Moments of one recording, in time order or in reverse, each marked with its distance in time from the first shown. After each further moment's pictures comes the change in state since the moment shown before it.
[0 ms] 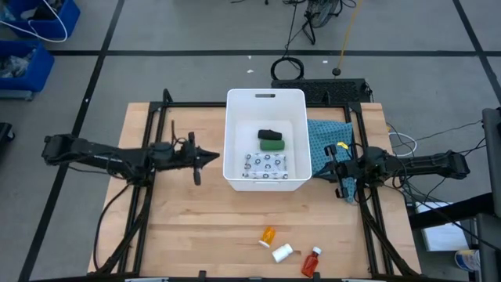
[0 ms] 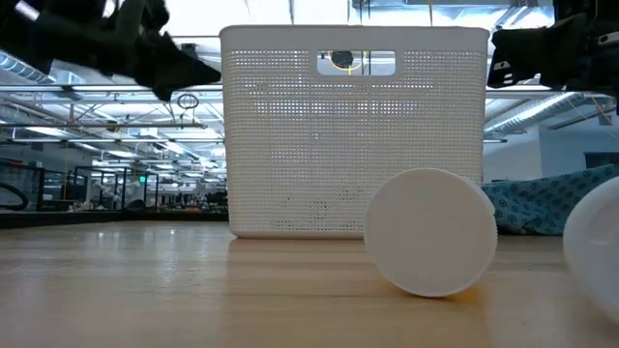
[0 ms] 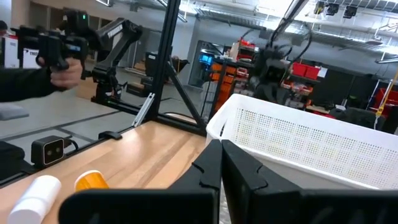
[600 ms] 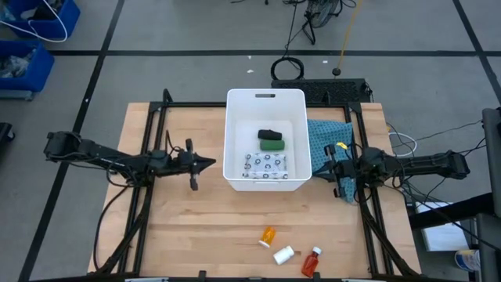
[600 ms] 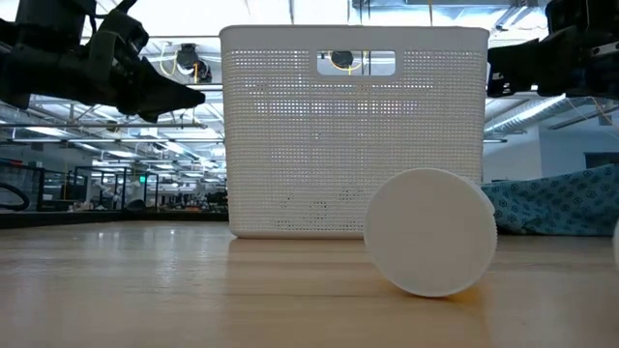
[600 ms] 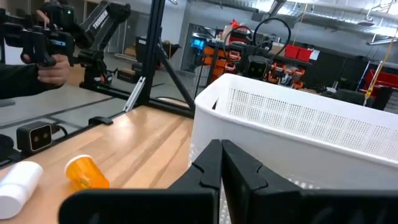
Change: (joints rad) left arm -0.053 0.049 -0.208 0.317 -0.036 0.044; right arm 0.000 0.000 0.000 -0.063 0.050 -0.006
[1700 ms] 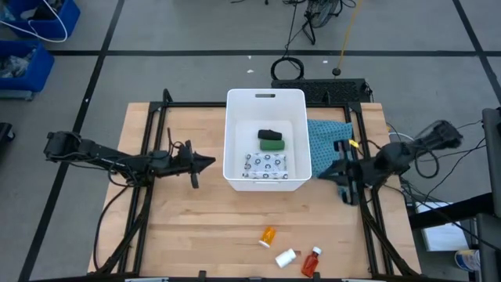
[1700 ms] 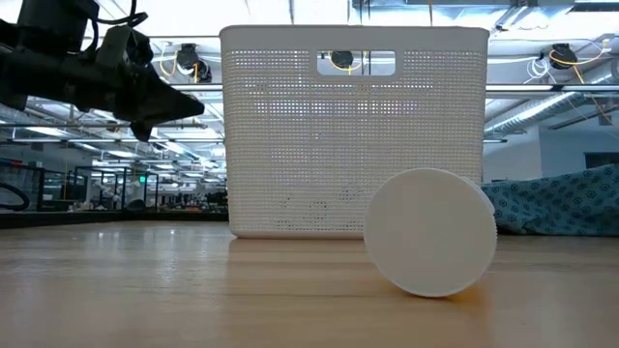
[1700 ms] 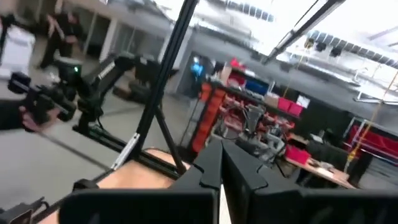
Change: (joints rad) left arm 0.001 0.000 0.000 -0.044 -0.053 -0.287; right arm 0.440 0.288 0.579 -0.189 0.406 -0.204
